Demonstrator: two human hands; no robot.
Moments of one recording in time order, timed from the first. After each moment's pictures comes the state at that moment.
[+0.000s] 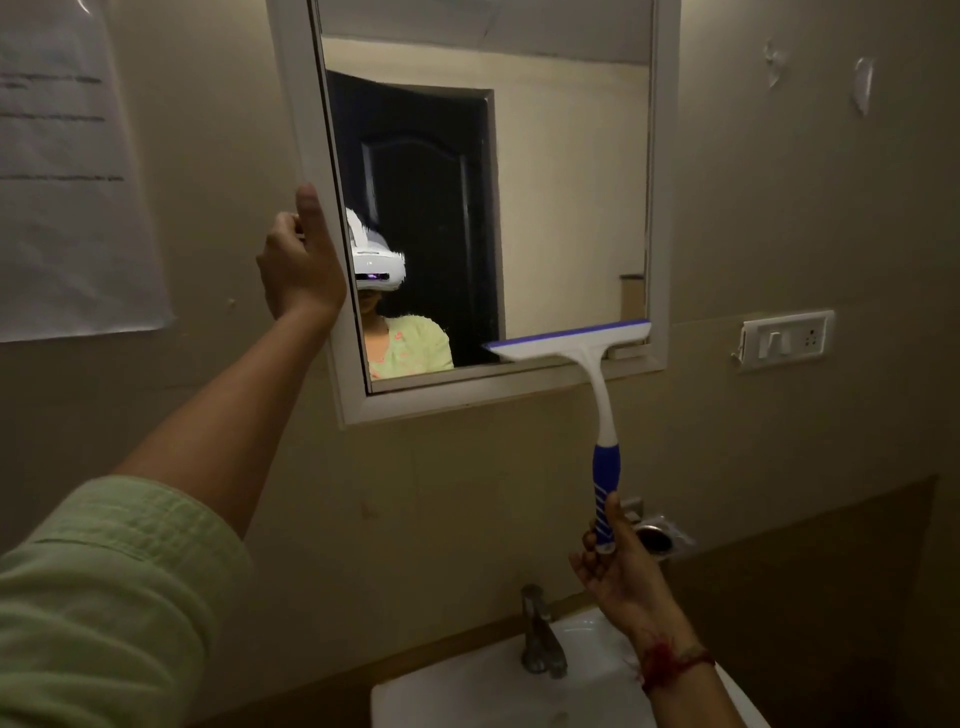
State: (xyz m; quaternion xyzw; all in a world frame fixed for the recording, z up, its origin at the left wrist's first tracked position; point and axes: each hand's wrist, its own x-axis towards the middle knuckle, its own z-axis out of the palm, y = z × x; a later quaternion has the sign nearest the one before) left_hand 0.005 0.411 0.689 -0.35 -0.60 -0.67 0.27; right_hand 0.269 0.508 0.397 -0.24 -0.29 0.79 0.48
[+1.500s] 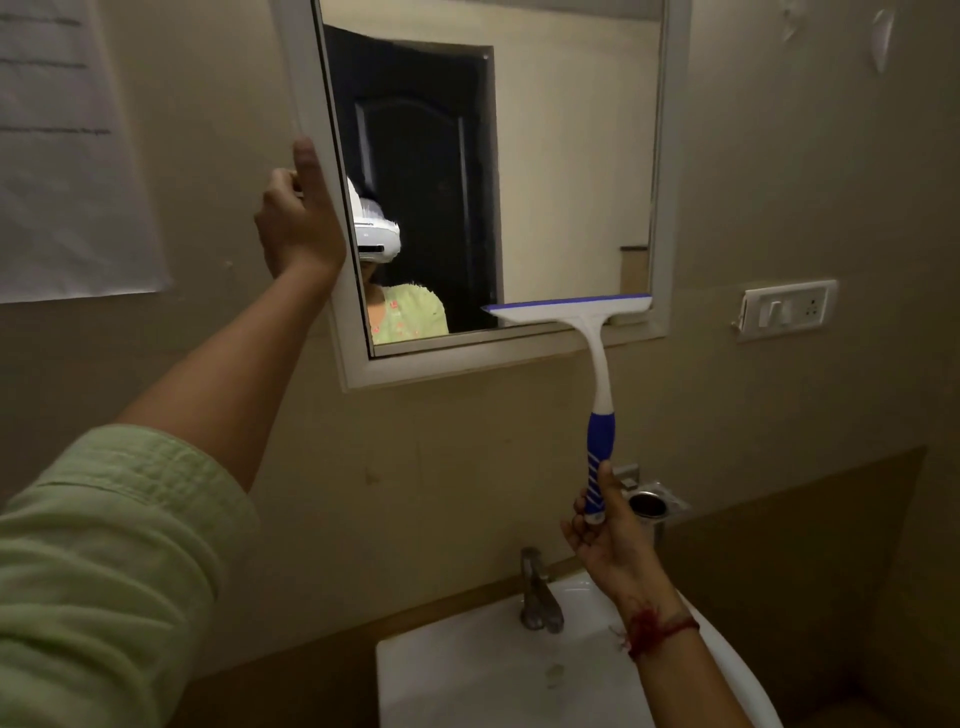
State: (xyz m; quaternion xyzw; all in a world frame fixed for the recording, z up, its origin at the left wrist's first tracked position) left_hand 0.007 0.407 0.694 -0.35 -0.60 -0.68 0.24; right_hand 0.260 0.489 0.403 -0.24 -0.28 0.78 0.50
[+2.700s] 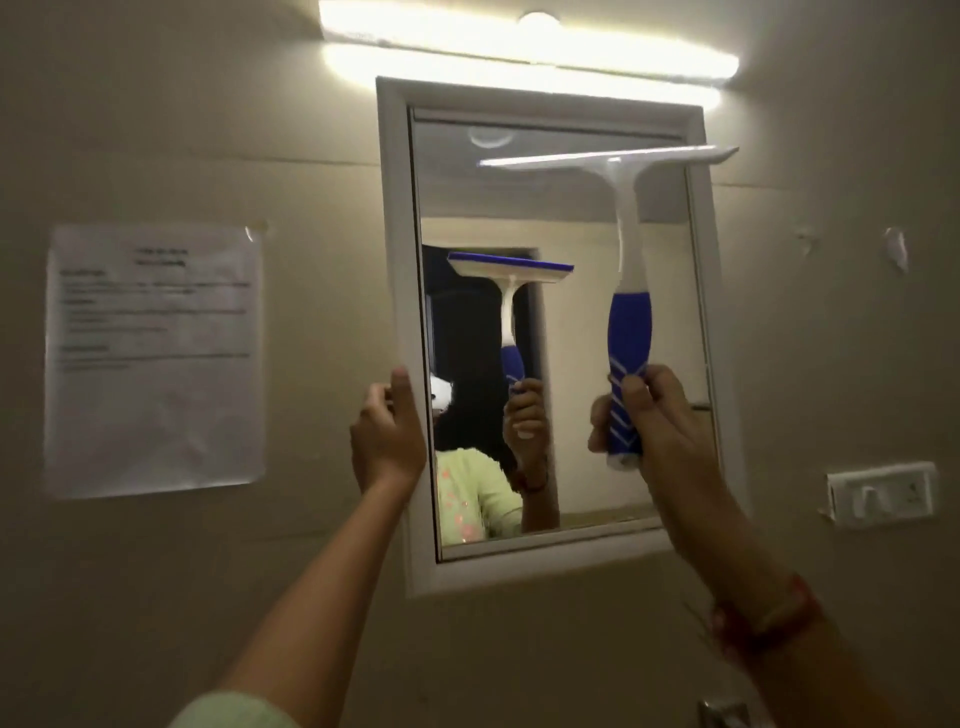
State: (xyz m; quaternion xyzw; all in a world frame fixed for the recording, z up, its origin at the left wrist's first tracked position) left_hand 0.004 0.409 0.690 -0.37 -0.58 -0.68 0.25; right_hand 0.239 0.439 0.676 0.00 -0.68 0.39 0.63
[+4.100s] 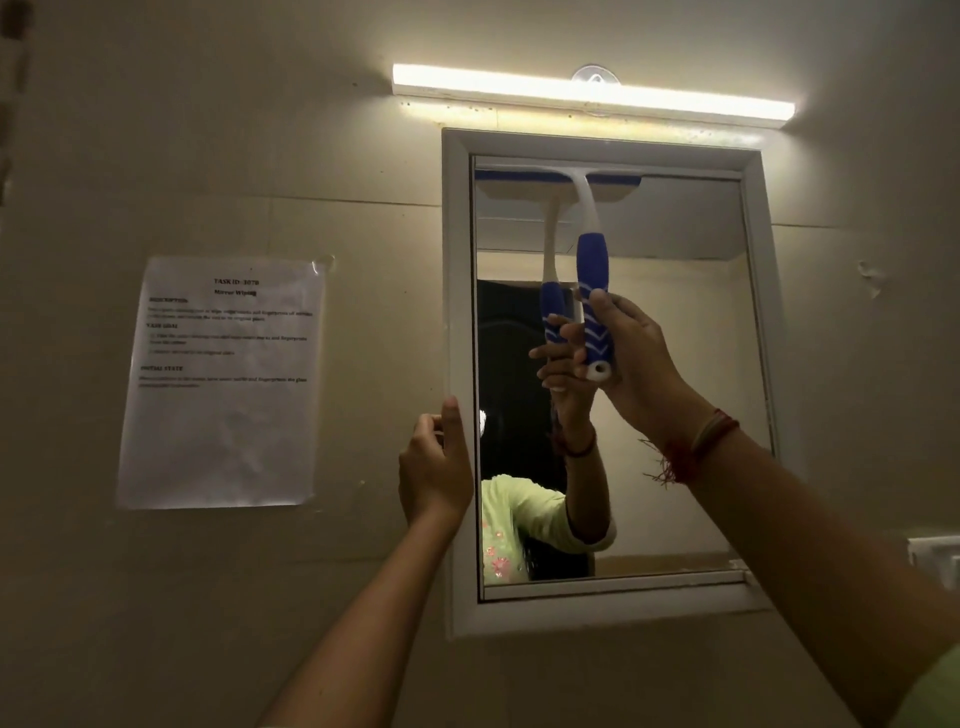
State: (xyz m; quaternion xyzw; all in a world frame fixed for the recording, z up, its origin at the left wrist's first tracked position) left_hand 0.003 0.410 0.686 -0.38 -0.57 -0.69 0.25; right_hand 0.172 0.464 0.786 0.02 -0.64 0.50 0.58
